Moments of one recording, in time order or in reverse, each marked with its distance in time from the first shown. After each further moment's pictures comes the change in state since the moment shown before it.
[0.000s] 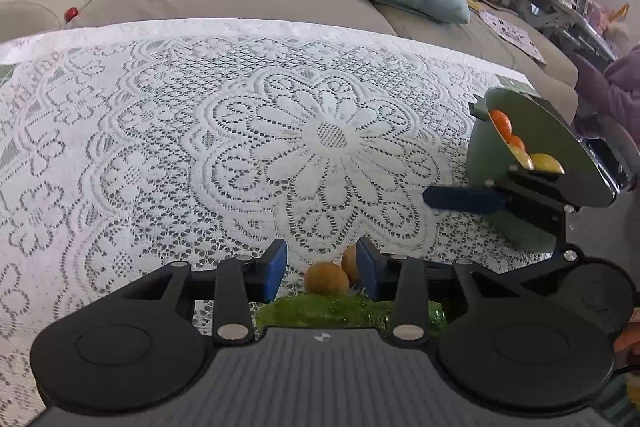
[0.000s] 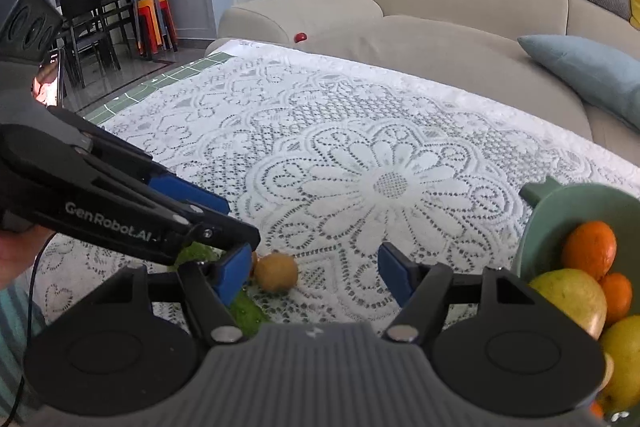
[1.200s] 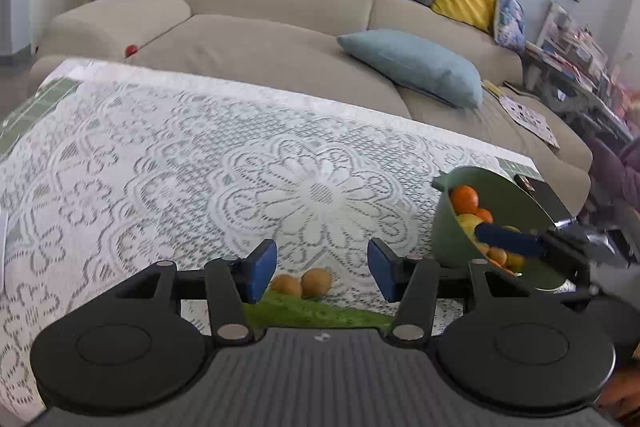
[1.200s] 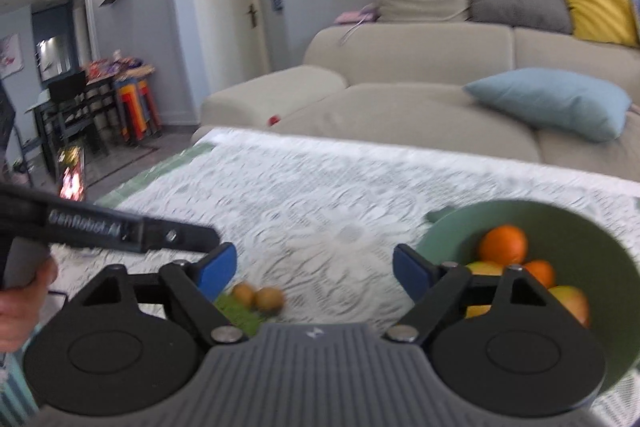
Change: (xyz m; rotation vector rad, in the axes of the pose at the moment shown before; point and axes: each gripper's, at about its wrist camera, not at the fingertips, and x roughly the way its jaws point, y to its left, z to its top) left arm -0.070 -0.042 -0.020 -0.152 -0.229 0.093; right arm -0.091 -0.006 -0.018 0.086 -0.207 -0.024
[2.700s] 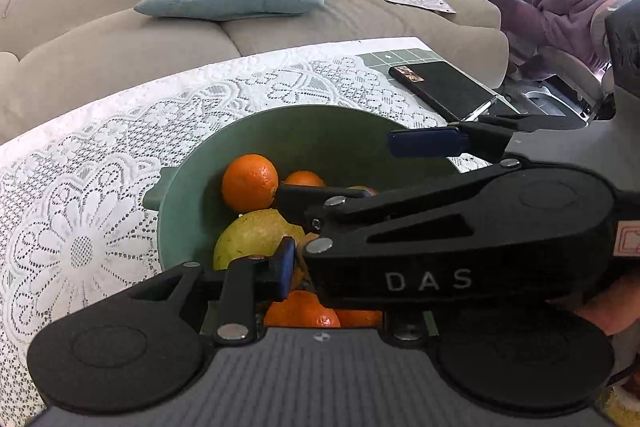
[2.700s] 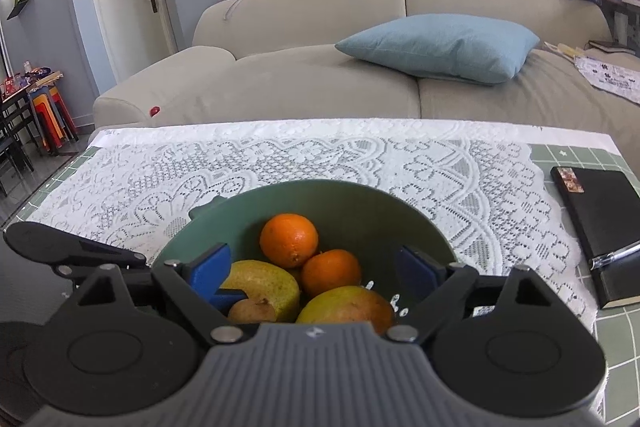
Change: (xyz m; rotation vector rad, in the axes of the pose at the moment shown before) left arm 0.123 -0.195 0.004 0.437 0.217 -0.180; right arm -0.012 -0.155 0.012 0.197 0.095 -0.238
